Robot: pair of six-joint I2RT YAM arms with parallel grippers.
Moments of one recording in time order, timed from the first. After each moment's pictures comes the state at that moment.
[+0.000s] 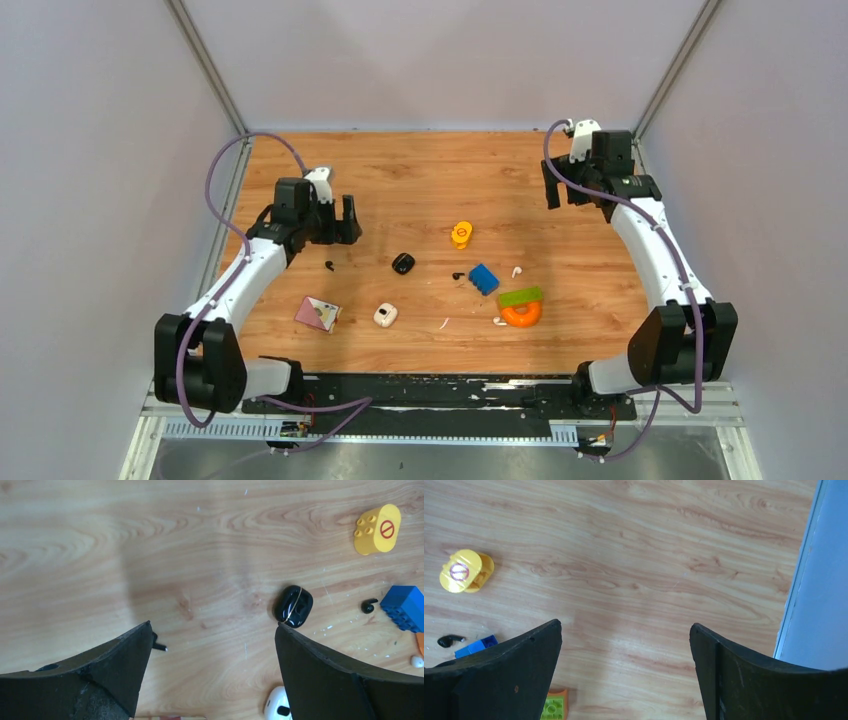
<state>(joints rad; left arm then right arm) -0.17 1.29 0.92 -0.35 0.19 -0.13 0.06 1.45 1.35 -0.61 -0.06 -0.19</state>
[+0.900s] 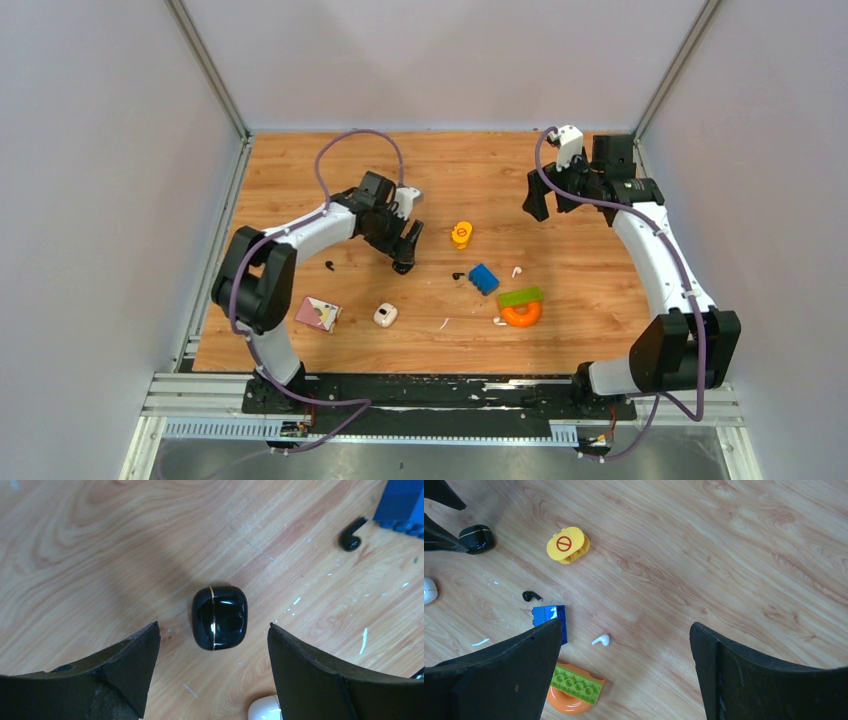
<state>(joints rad) -0.46 1.73 1.16 -0.46 0.31 0.04 0.06 1.40 1.32 -0.64 -0.44 -0.31</state>
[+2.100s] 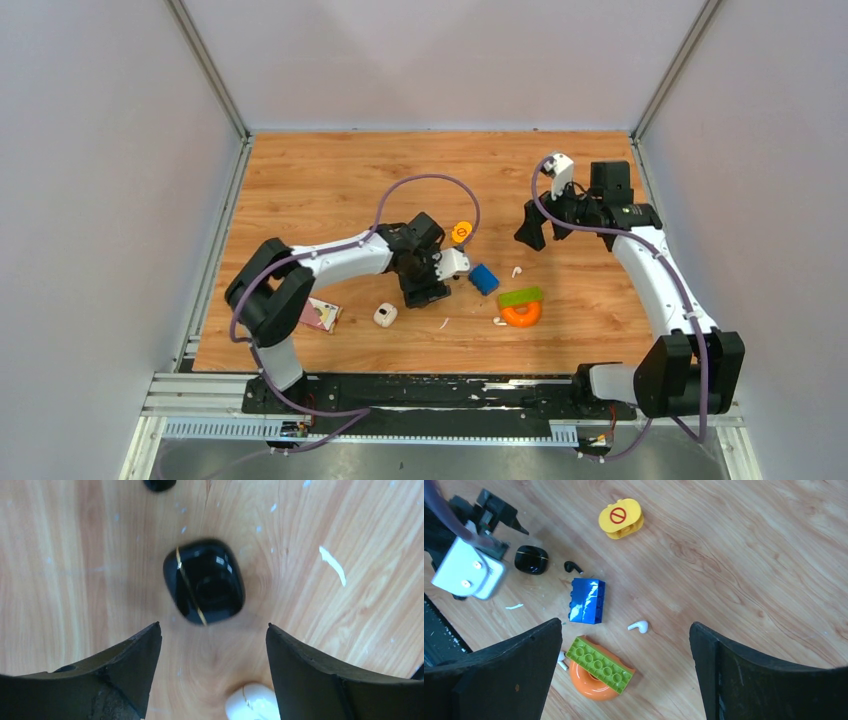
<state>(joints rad) -0.81 1.80 1.16 -0.57 0.21 0.51 0.06 1.29 1.11 -0.62 -0.62 -0.37</state>
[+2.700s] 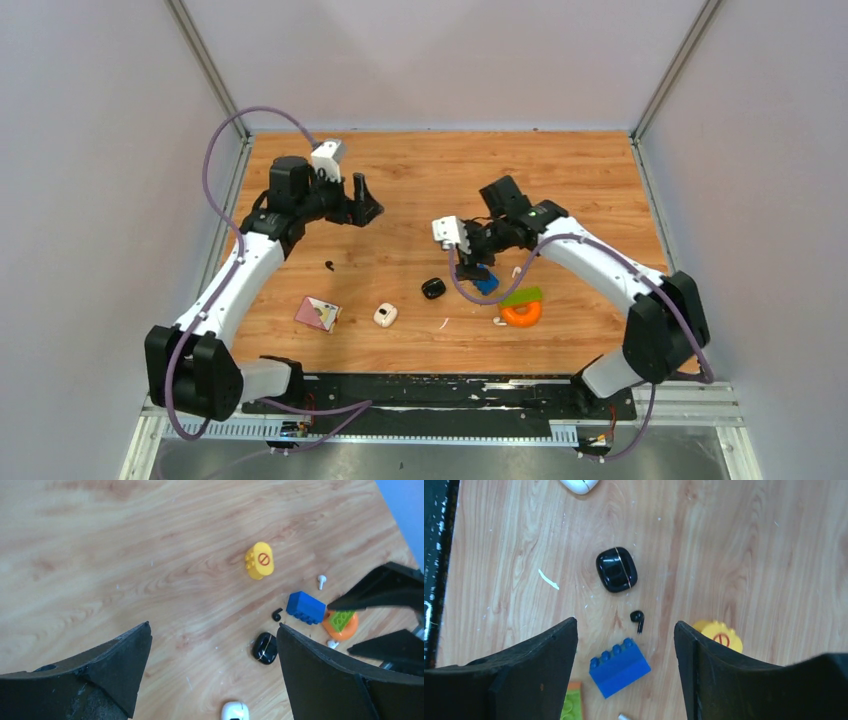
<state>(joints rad) -0.25 1.26 1.09 -0.34 0.44 -0.12 0.55 1.46 1.16 -0.67 -0.68 -0.99</state>
